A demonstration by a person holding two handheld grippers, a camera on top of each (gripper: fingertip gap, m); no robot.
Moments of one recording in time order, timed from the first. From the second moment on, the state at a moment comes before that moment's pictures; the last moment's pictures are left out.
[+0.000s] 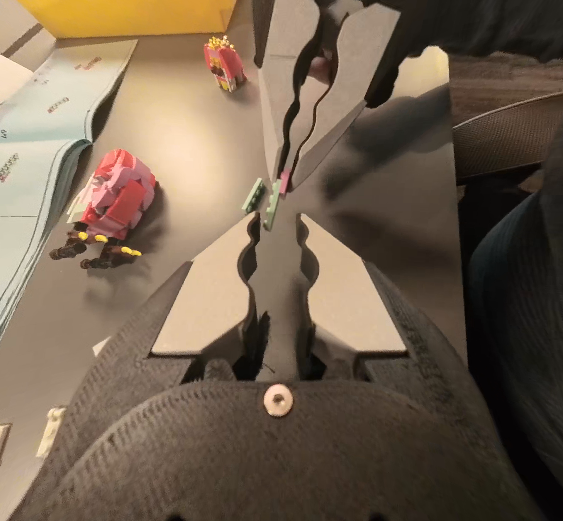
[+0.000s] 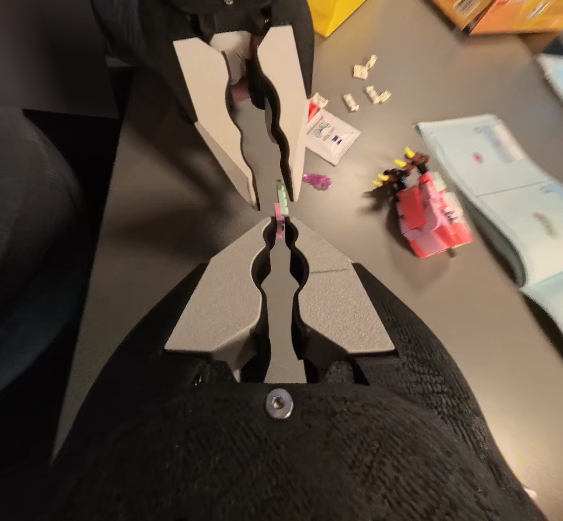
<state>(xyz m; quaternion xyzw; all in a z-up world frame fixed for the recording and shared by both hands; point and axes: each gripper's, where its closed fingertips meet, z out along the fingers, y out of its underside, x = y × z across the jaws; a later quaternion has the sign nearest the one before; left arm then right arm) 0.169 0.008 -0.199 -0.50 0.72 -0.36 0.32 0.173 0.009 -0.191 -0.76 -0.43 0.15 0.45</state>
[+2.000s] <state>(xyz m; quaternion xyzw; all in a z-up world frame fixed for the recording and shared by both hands) 0.169 0.010 -0.167 -0.41 0.70 -0.40 0.43 0.173 0.005 -0.150 -0.71 -0.38 0.25 0.54</state>
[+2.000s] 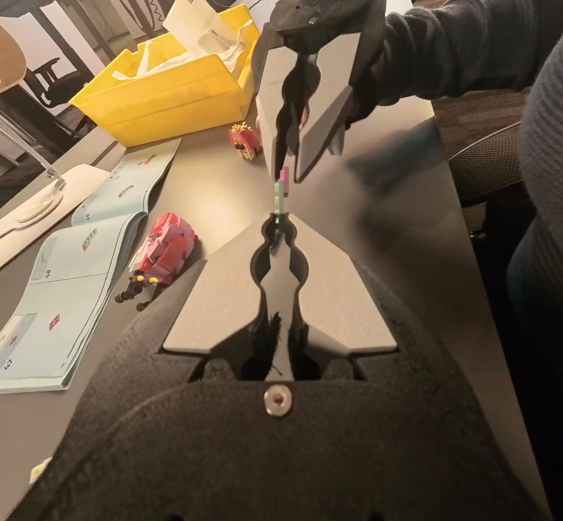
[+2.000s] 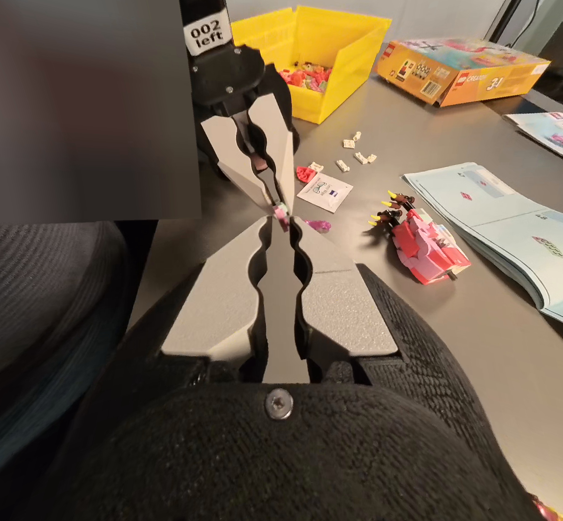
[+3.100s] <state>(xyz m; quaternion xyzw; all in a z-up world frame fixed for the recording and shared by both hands) 0.167 0.015 -0.198 -0.31 0.78 -0.22 0.49 0.173 0.004 -0.187 -0.73 -0.43 0.20 0.49</state>
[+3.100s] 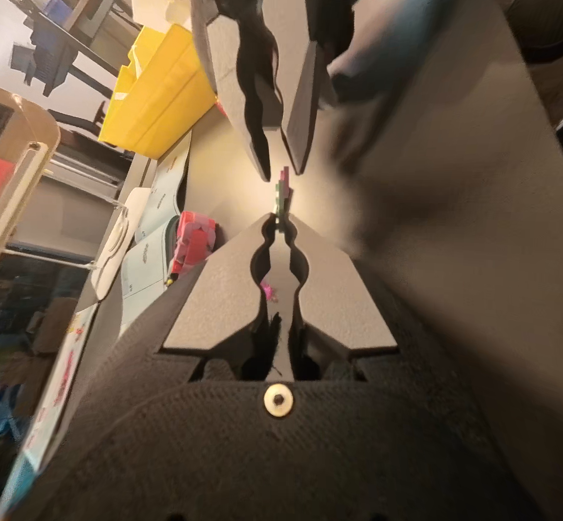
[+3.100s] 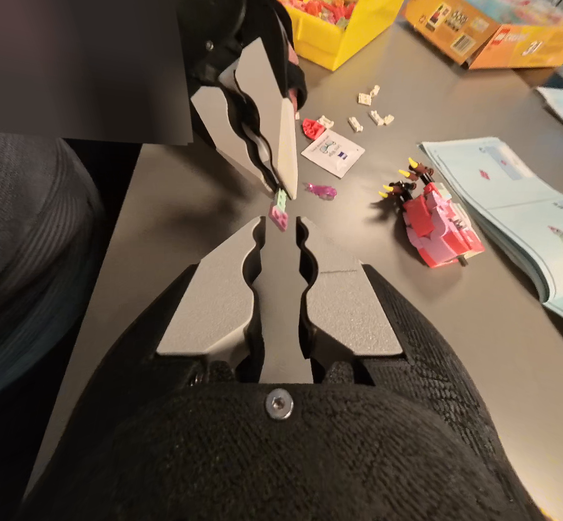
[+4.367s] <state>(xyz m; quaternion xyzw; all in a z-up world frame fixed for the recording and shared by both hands) 0.168 0.034 -0.225 -0.31 0.83 -0.12 0.45 0.205 0.022 -0.224 -0.85 -0.30 0.25 0.36</state>
